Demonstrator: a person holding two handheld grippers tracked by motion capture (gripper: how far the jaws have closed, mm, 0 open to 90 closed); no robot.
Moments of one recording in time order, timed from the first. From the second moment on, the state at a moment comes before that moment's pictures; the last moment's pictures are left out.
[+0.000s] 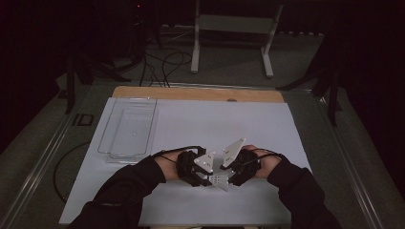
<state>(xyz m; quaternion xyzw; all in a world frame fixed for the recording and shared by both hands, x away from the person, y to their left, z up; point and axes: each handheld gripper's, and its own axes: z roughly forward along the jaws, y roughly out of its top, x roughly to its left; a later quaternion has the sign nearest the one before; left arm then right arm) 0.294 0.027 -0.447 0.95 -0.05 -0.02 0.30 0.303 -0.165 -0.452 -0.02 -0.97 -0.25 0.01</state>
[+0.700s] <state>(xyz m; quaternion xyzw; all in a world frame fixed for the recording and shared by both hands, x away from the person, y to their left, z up) 0.303 0.055 -0.435 0.96 -0.02 -0.02 0.29 0.308 -0.182 -0.458 -0.10 -0.96 -0.26 -0.01</state>
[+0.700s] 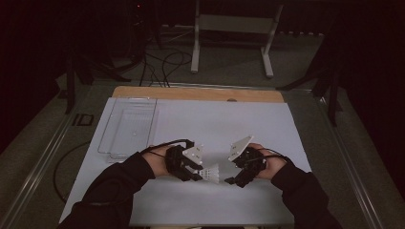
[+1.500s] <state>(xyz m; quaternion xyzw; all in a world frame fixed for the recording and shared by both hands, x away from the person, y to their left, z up) 0.319 0.104 -0.424 0.96 0.05 -0.01 0.28 0.301 -0.217 -0.479 -0.18 -0.95 -0.27 -0.02</state>
